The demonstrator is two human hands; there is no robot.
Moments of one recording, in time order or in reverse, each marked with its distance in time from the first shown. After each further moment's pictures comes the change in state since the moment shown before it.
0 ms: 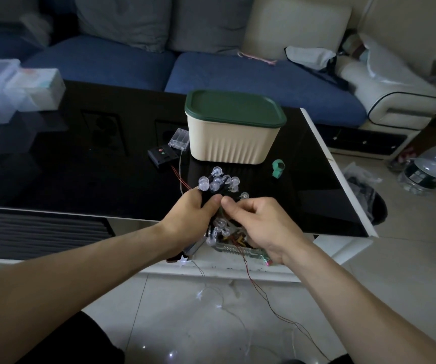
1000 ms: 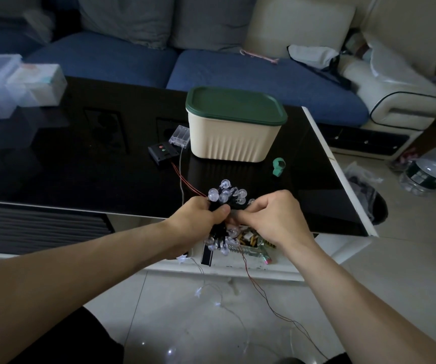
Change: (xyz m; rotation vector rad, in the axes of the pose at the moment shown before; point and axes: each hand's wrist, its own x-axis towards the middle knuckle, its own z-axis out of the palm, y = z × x) left_hand 0.002 -0.008 0.008 -0.151 -0.172 -0.179; right_hand 0.002 0.004 -0.017 -0.365 0.213 -0.016
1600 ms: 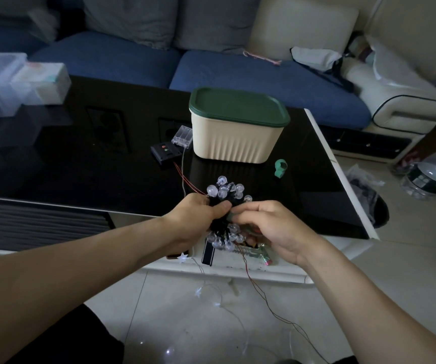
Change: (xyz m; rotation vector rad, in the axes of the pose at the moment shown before) left_hand -0.002 0.007 0.001 -0.231 0.048 -0.033; right_hand -0.004 -0.004 -0.001 0.471 -0.414 0.118
